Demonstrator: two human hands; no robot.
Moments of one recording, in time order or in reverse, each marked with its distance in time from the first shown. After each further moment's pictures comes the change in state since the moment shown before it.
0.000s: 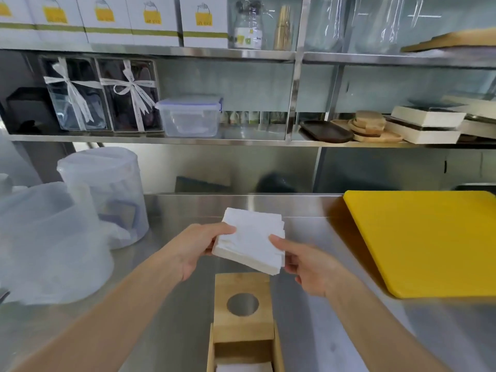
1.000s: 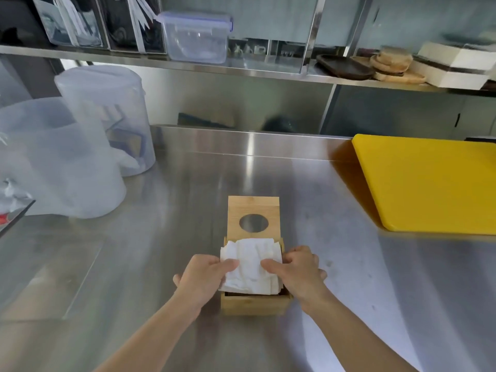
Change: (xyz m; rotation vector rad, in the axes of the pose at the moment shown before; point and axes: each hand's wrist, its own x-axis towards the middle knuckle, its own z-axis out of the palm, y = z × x) left_hand -0.086 -0.145 0.031 0.317 0.215 -0.168; right_hand -0.036 0.140 0.041 -0.667 0.396 -0.077
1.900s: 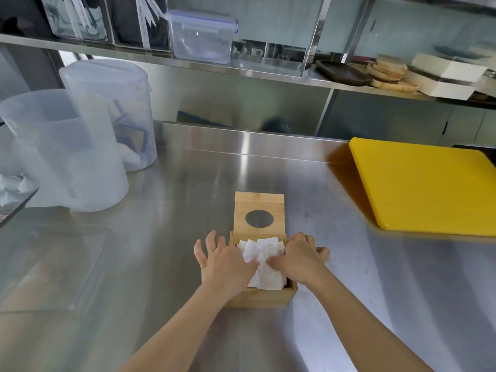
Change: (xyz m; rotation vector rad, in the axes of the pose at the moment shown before) left_hand 0.013 0.000 0.024 0.656 0.071 0.255; right_hand 0.005 -0.022 -0.003 -0.653 -0.080 -0.114
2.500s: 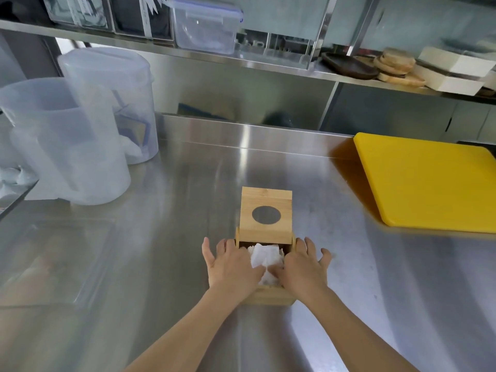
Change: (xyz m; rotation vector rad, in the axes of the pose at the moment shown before) left_hand 0.001 -0.007 0.024 0.113 0.044 0.083; right_hand -0.004 0.004 0.041 -0.189 0.067 -0.024
